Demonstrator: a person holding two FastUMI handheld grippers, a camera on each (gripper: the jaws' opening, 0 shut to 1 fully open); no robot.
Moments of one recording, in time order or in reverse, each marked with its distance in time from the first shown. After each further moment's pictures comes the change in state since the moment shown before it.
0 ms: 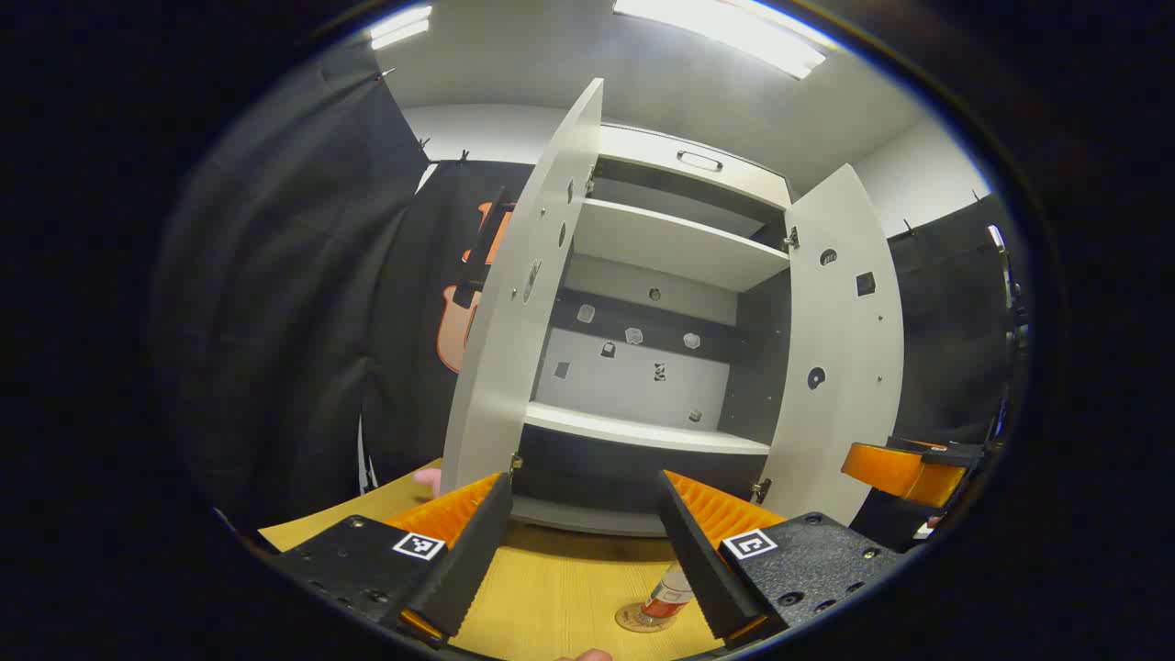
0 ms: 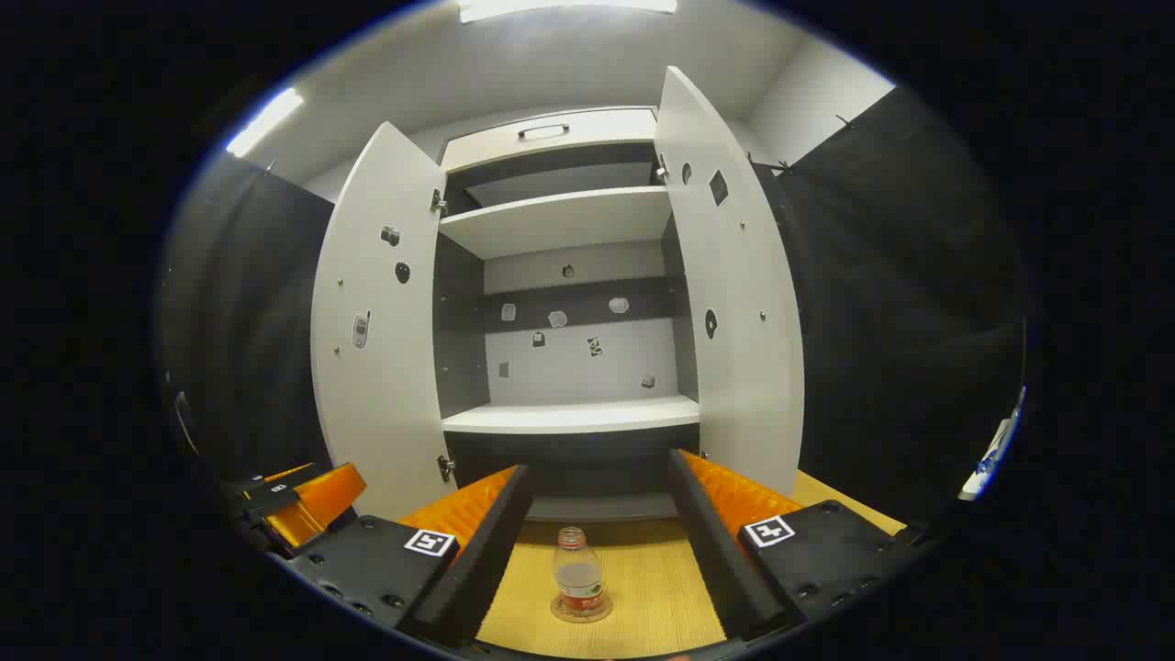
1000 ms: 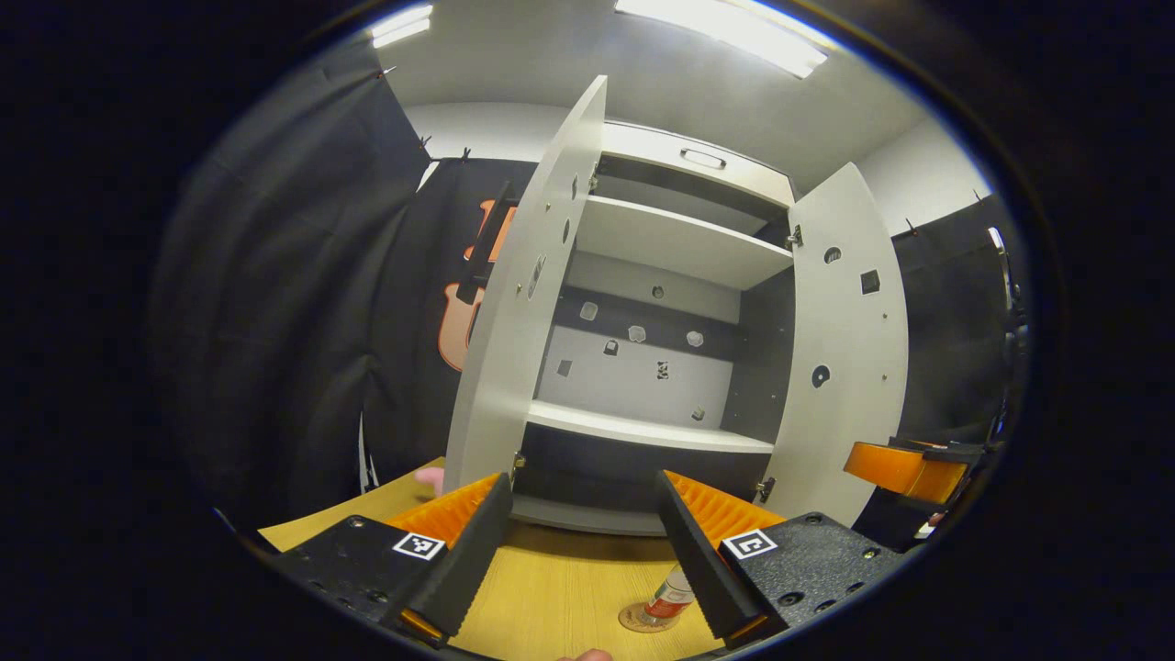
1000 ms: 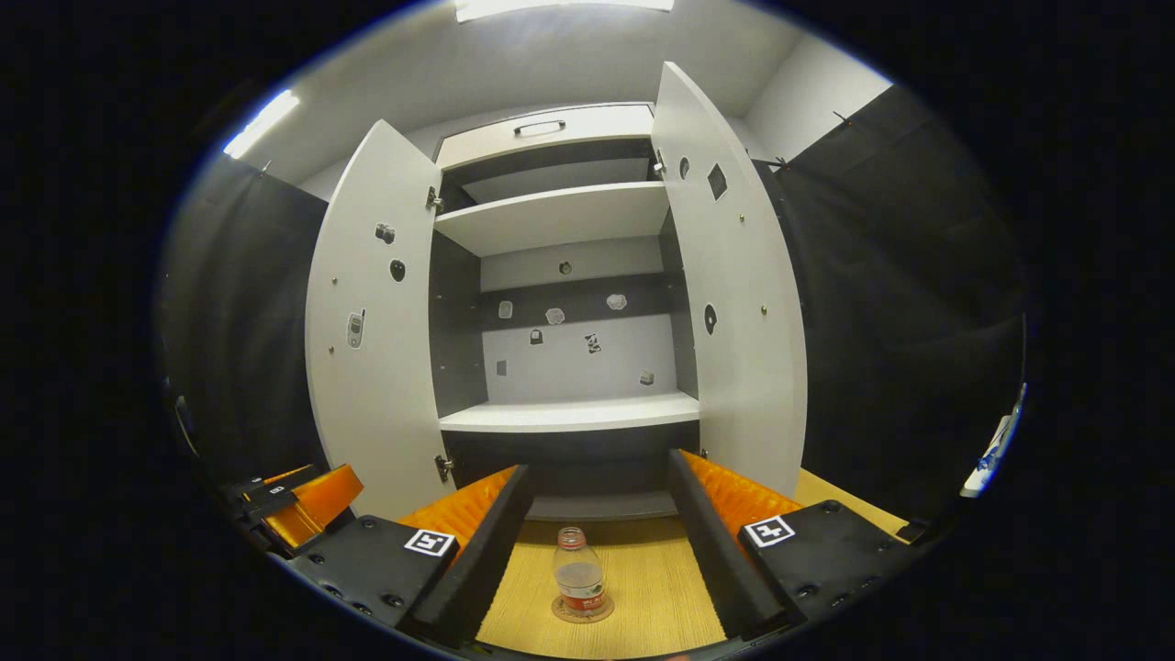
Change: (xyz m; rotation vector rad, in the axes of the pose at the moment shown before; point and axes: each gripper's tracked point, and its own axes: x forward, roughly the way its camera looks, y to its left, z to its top) left arm 0.005 0.002 -0.004 -0.001 0.008 -0.004; right arm 0.005 -0.003 -0.002 0.006 0.007 -0.013
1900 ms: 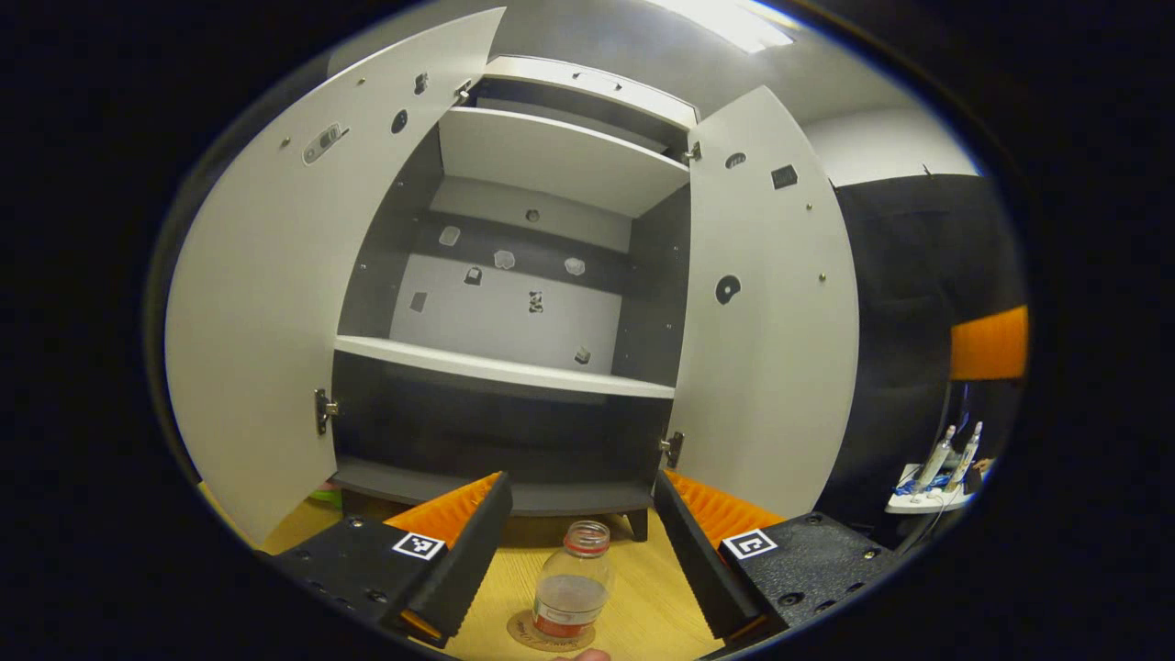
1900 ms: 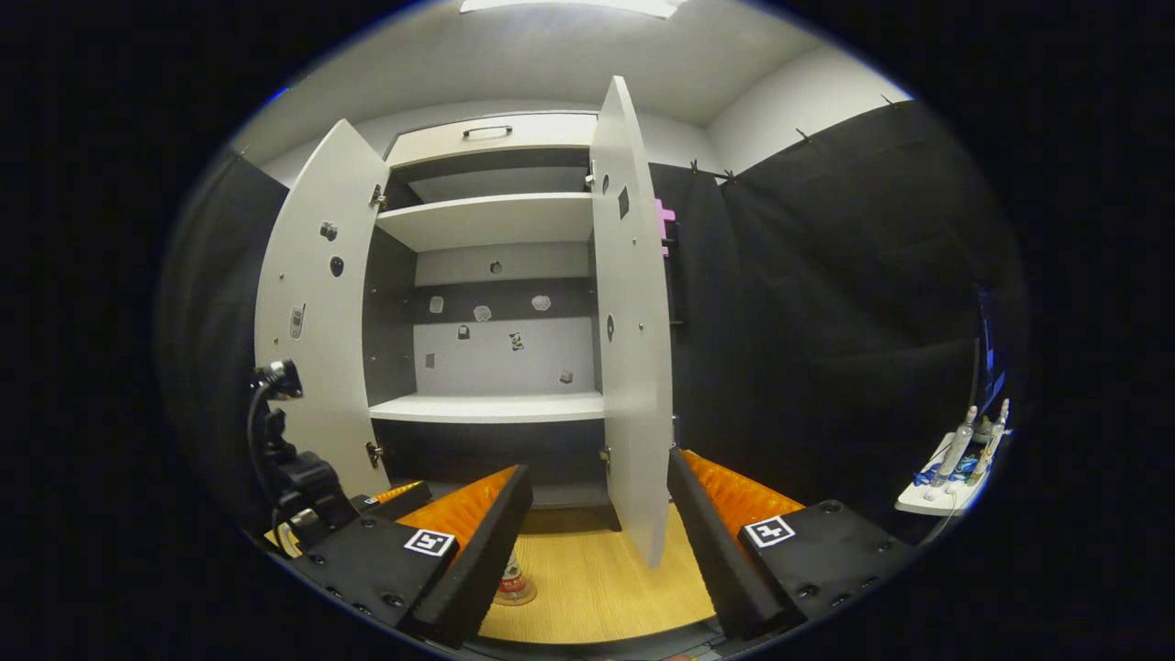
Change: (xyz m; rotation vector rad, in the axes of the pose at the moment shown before) left arm 0.087 -0.154 -0.138 0.034 0.146 -0.320; right arm -0.057 -0.092 0.011 -0.043 0.020 -0.219
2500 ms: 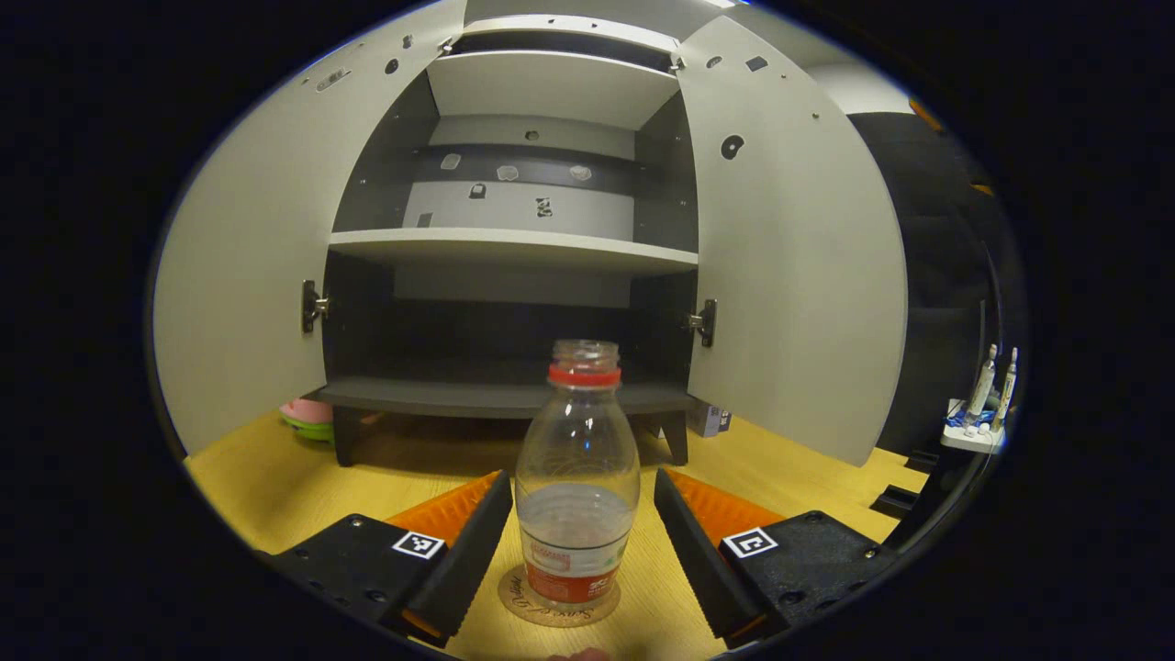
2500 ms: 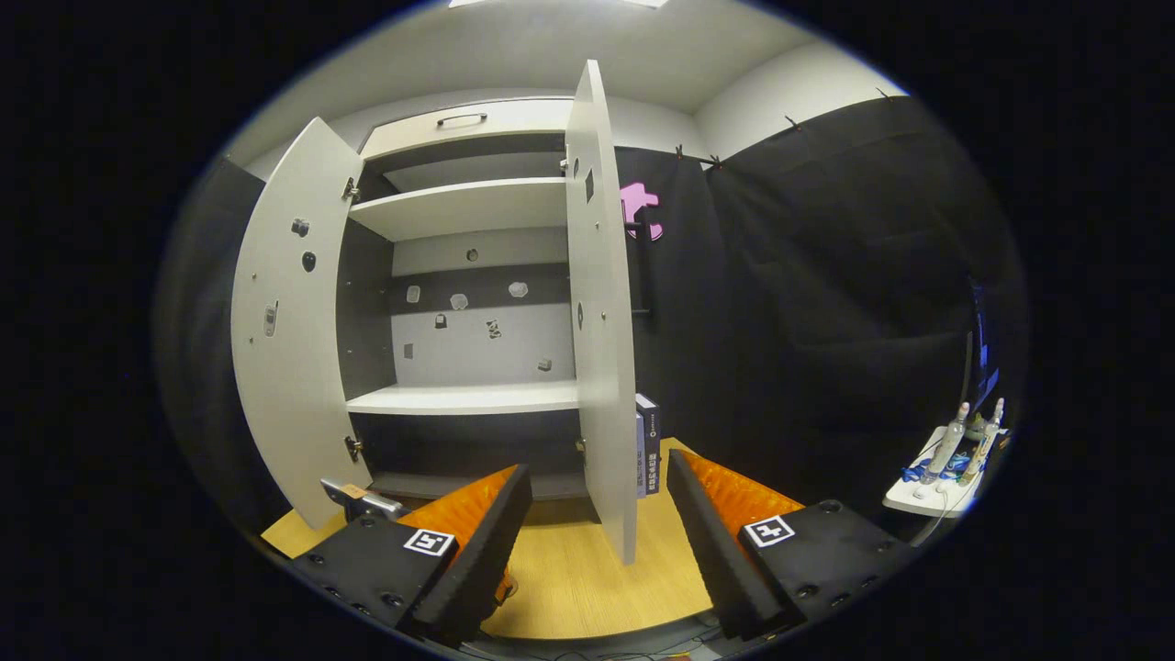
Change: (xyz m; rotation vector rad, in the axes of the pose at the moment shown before) left arm 0.009 0.008 -0.132 0.065 0.167 0.116; right arm 0.020 -0.020 -0.001 0.000 0.047 0.009
